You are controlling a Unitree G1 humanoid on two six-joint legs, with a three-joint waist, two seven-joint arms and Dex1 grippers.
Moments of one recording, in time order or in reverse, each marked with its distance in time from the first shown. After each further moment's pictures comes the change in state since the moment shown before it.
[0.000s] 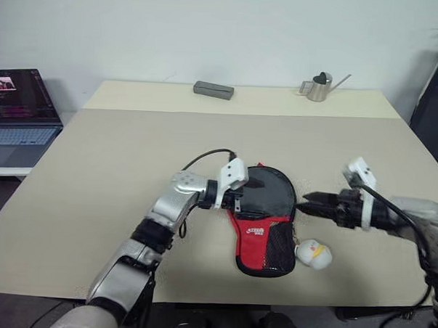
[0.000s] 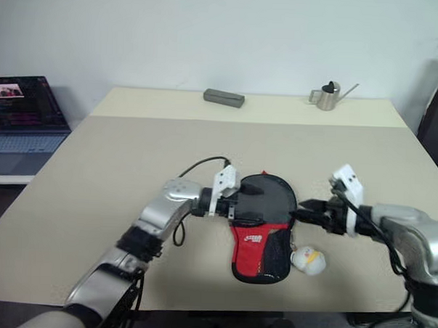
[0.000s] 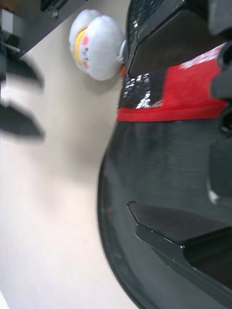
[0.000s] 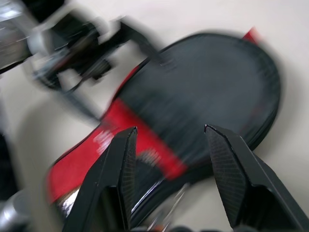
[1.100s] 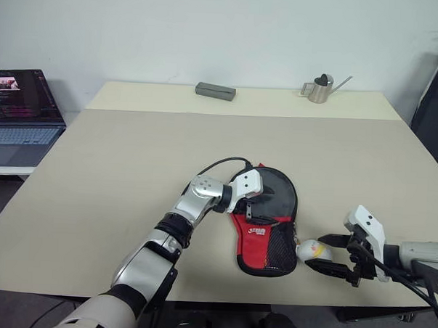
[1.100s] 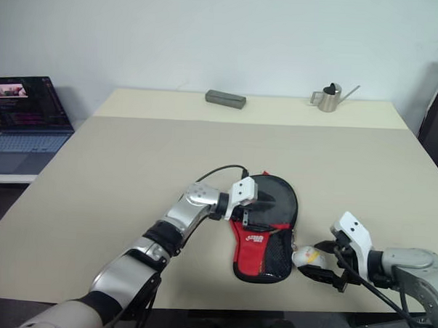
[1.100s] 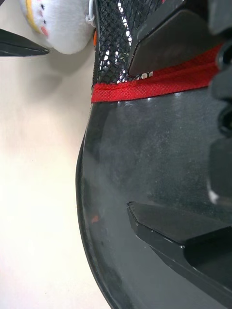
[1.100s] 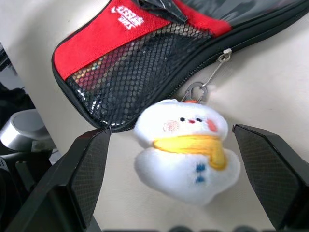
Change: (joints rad) left arm -0.084 -0.107 -0.016 0.322 0.165 -0.261 0.041; right arm 0.333 -0.183 0.109 -0.080 -0.044 -0.232 -0.027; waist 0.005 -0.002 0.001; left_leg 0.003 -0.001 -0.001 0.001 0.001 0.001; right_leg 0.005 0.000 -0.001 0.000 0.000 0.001
